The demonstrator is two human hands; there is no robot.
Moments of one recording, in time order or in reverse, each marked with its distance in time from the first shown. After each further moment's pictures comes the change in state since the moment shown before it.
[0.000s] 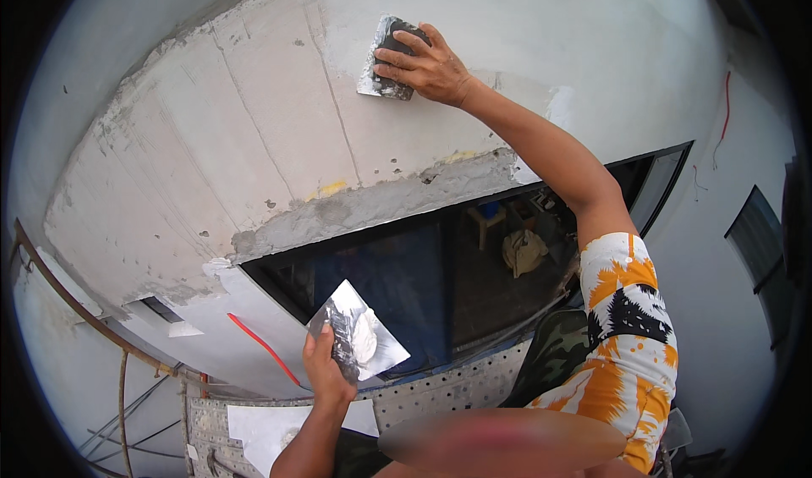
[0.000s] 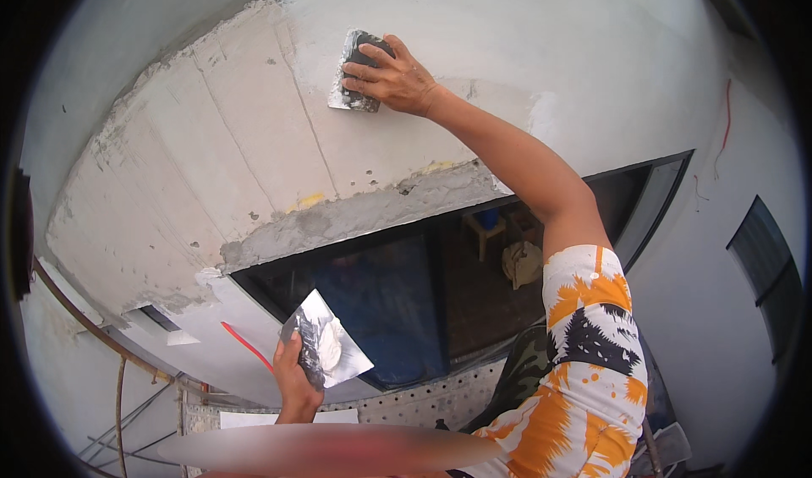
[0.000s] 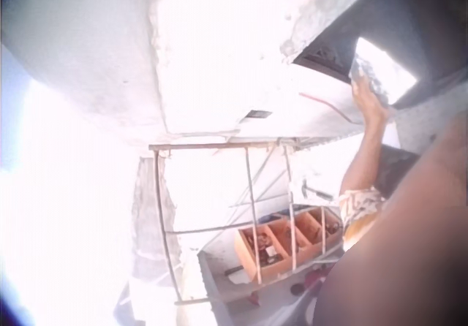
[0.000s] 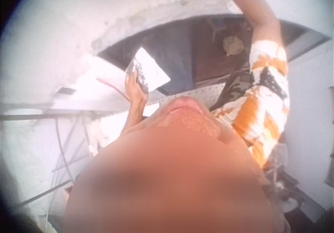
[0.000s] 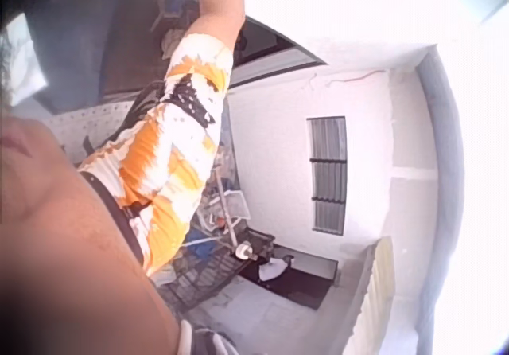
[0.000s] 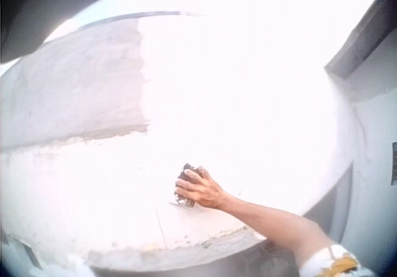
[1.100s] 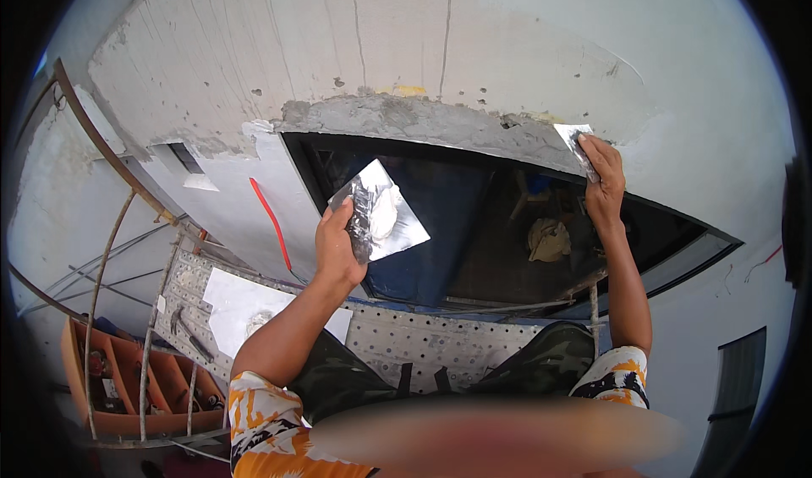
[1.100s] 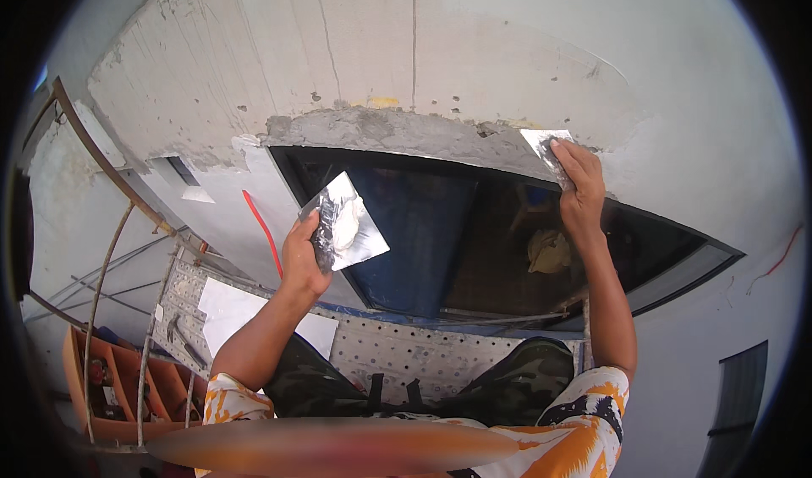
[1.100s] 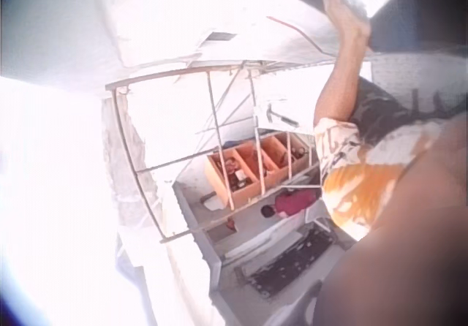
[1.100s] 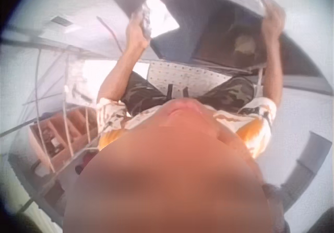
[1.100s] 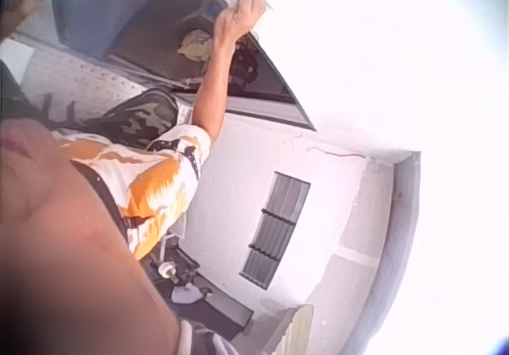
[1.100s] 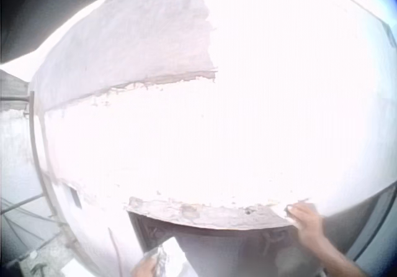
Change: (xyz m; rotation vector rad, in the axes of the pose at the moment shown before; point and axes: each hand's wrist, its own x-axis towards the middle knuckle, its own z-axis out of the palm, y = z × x) left_hand 0.019 -0.033 0.006 -0.197 0.108 0.048; right_hand -0.206 -0.081 -0.175 0.784 -0.165 0.726
